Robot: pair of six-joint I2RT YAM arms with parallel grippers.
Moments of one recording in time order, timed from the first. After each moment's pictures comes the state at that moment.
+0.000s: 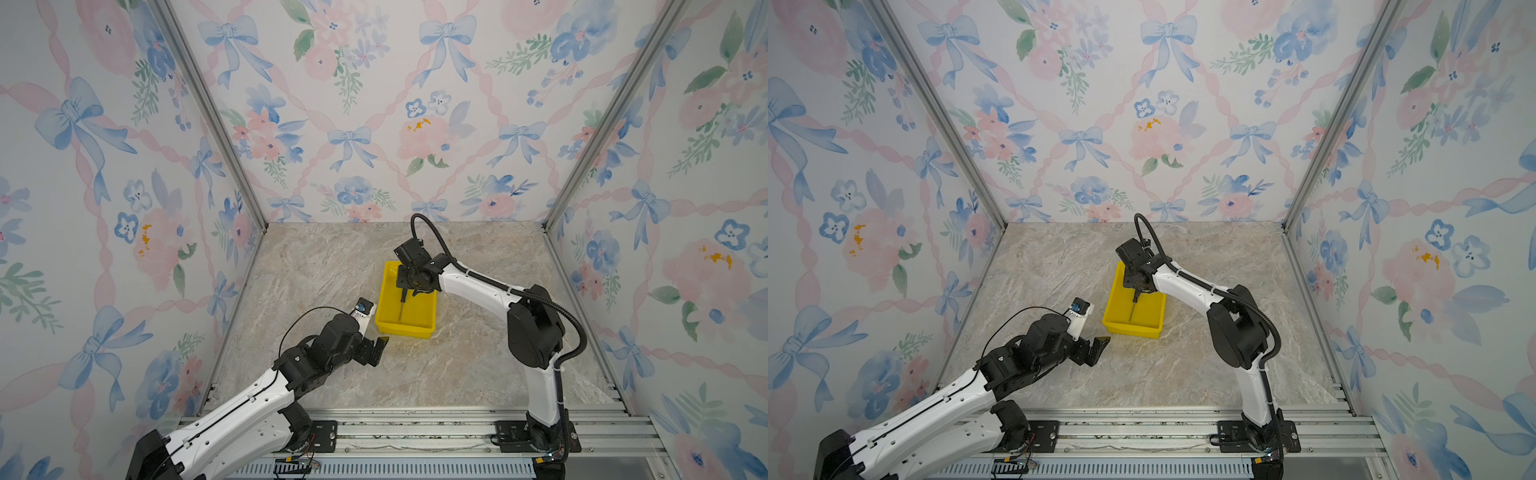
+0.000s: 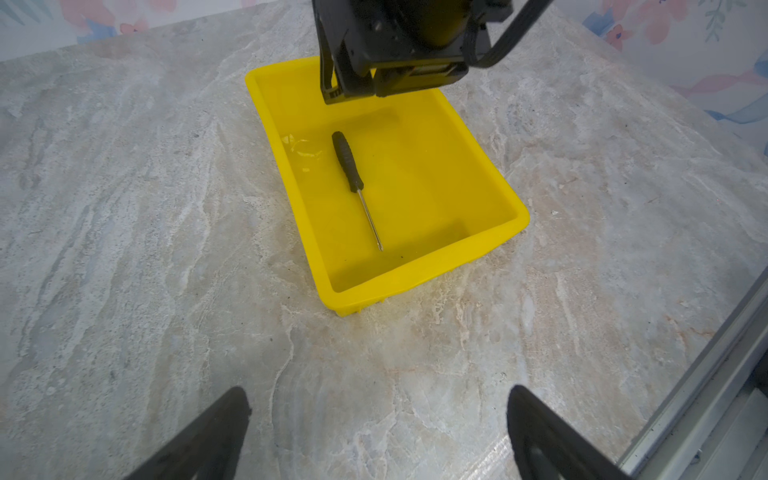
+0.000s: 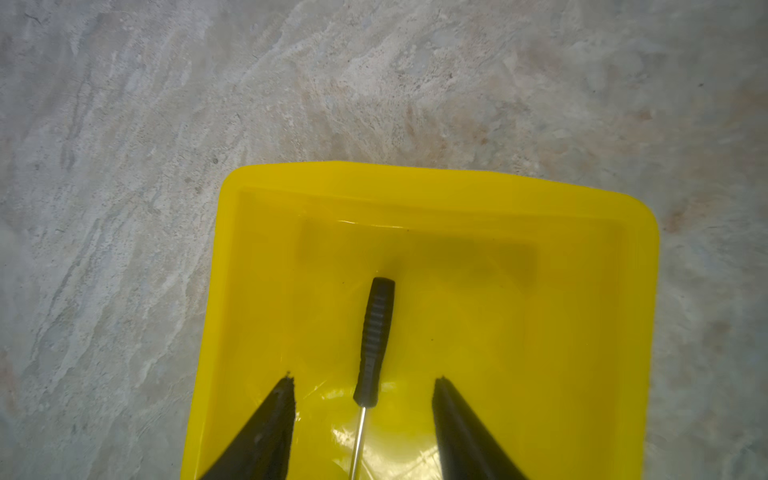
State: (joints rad) left arm -0.78 0.81 0.57 -0.40 -0.14 -0.21; right arm 0.74 2.03 1.69 -0.65 0.25 0.70
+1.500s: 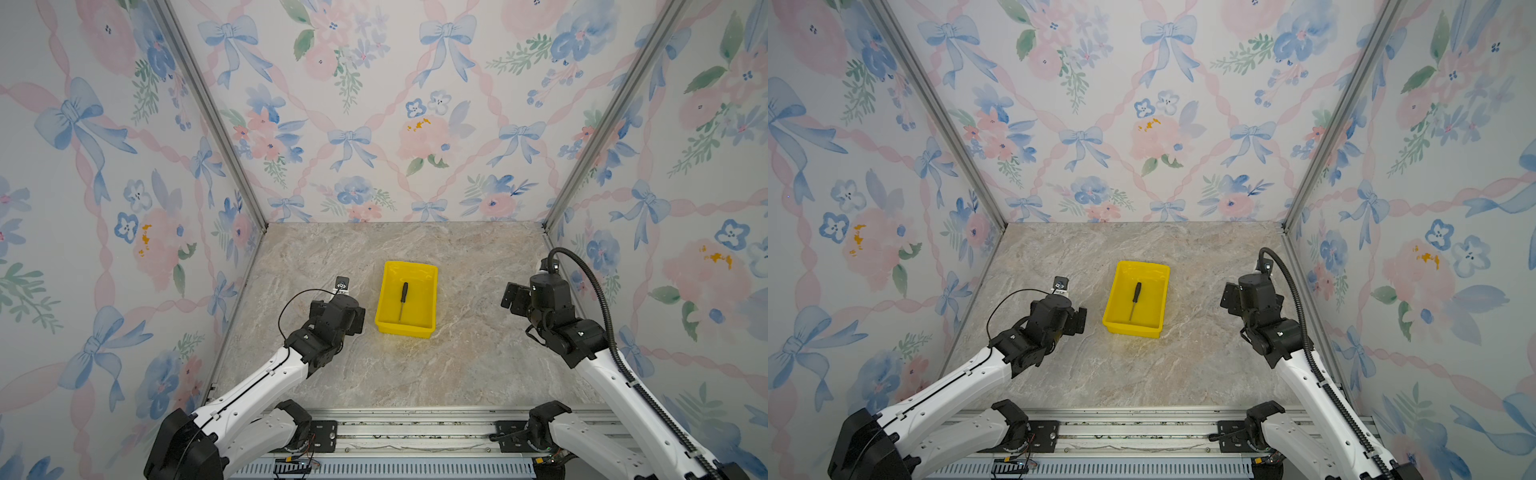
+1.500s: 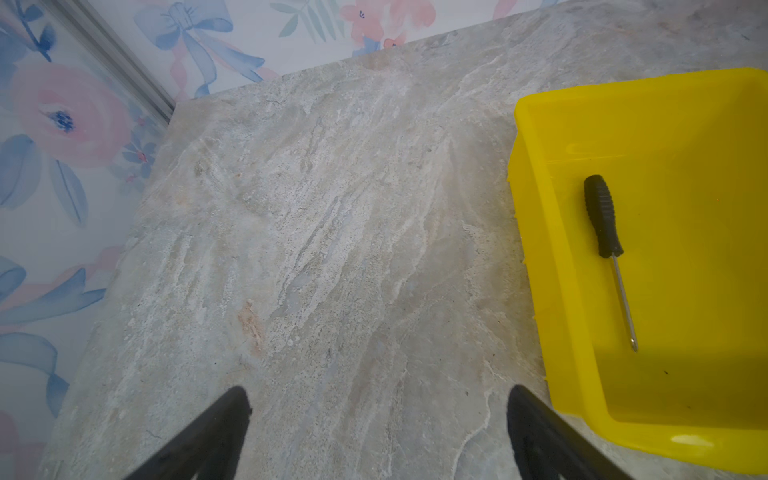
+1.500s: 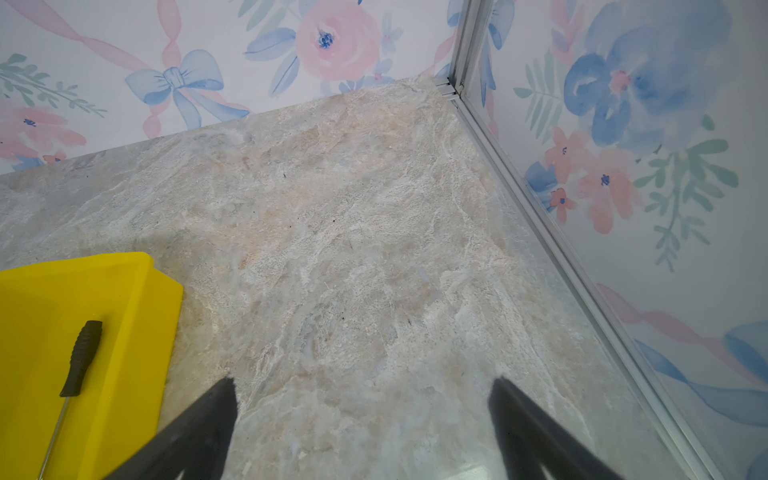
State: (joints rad) left arm -0.59 1.01 0.64 -0.34 -0.55 -0.21; right arm 0.30 0.89 0.81 -0.55 0.42 0.36
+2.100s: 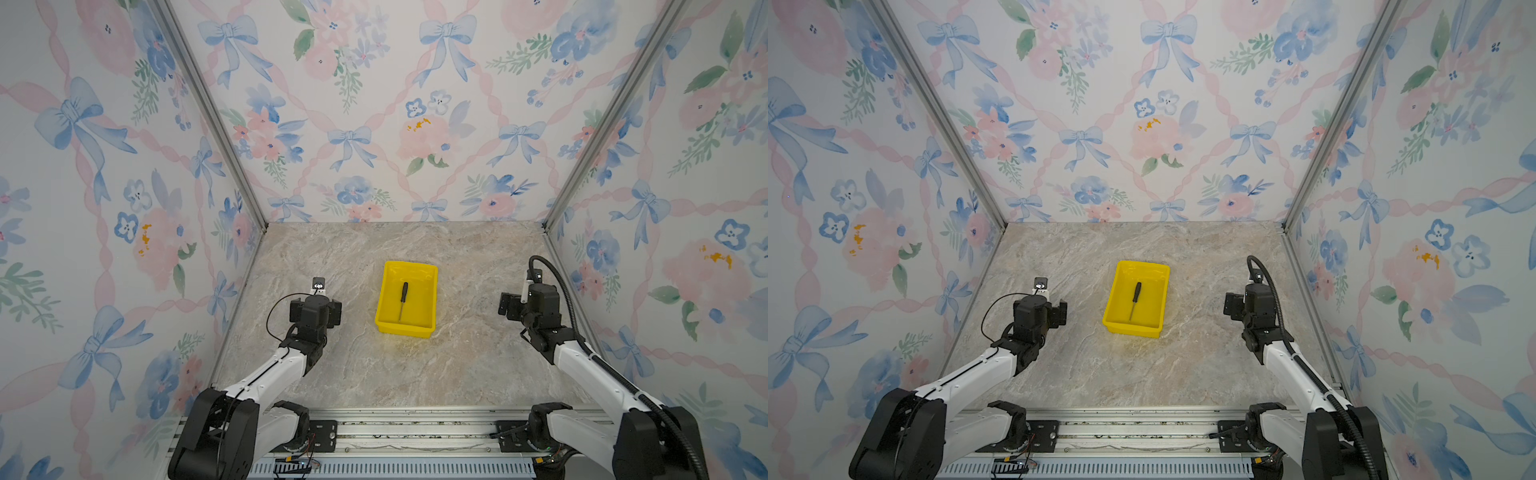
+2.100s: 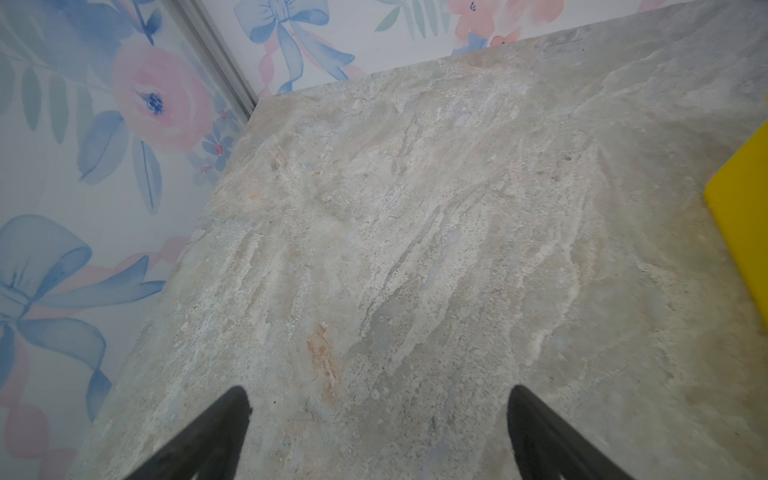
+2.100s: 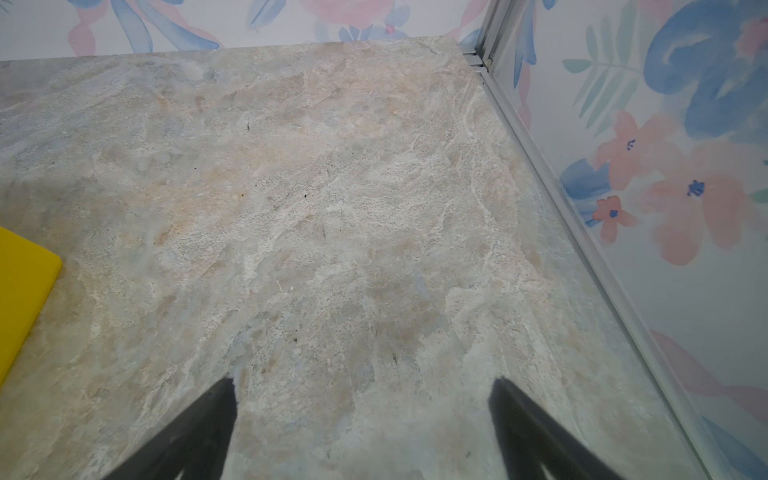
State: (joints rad) left arm -0.26 1.16 0.39 0.23 -0.45 0.02; right arm 0.10 1.11 0.51 0.01 0.23 0.10
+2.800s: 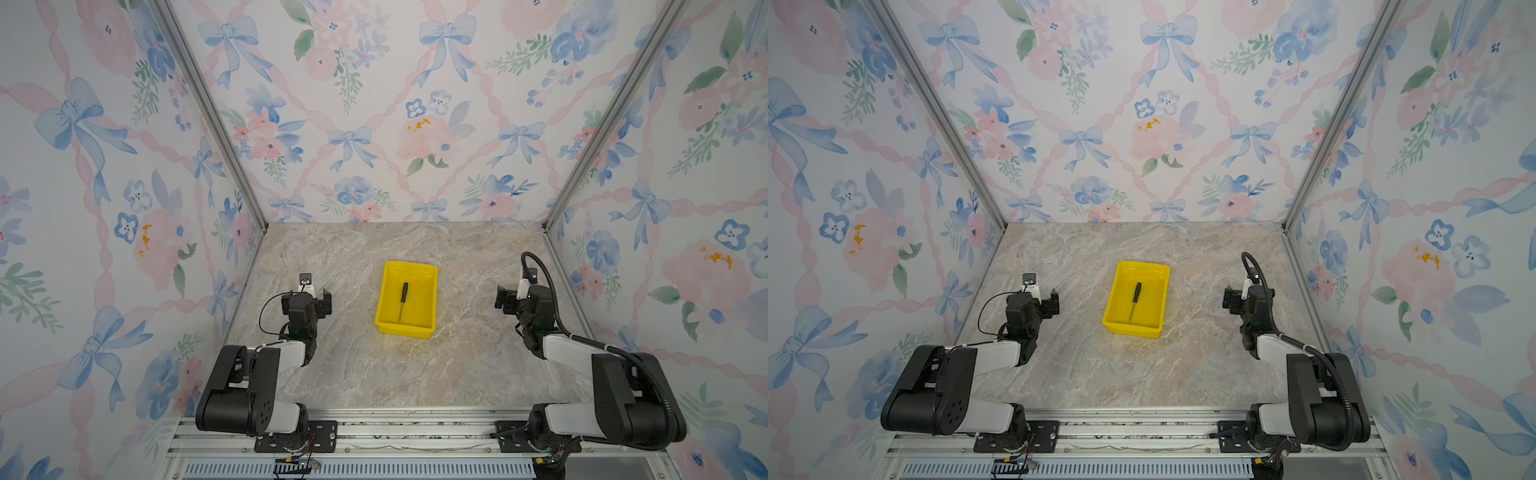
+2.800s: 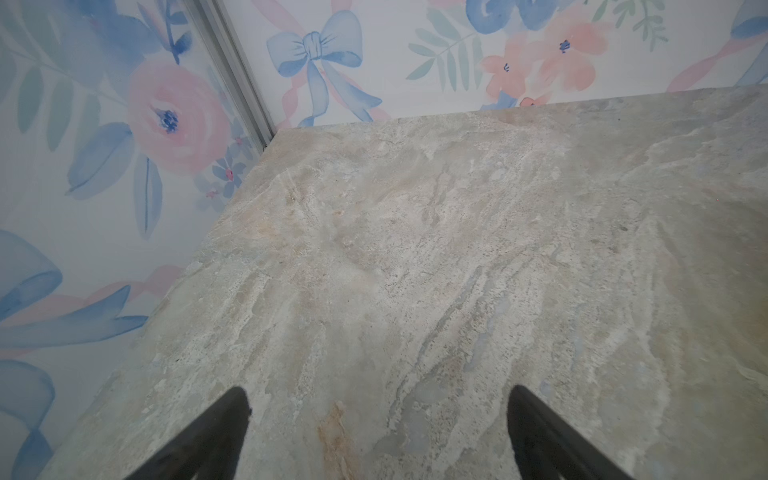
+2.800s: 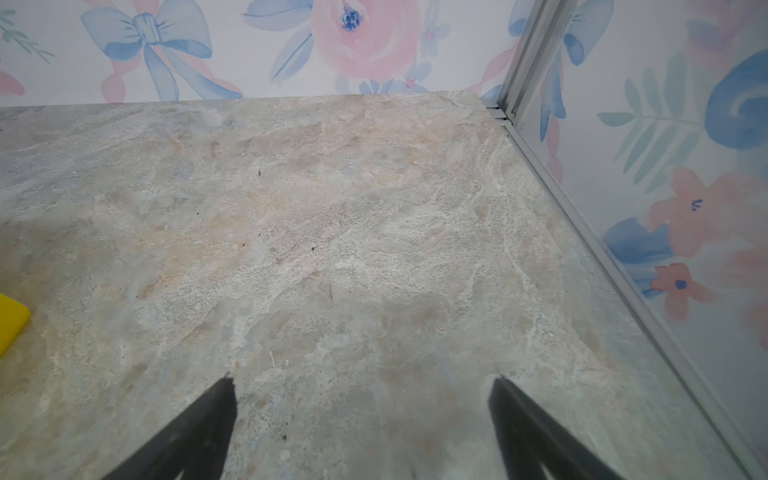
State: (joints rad) left arm -0.08 1.42 0.35 0.72 -0.27 0.06; right arm 0.03 1.38 0.44 0.51 0.13 0.03
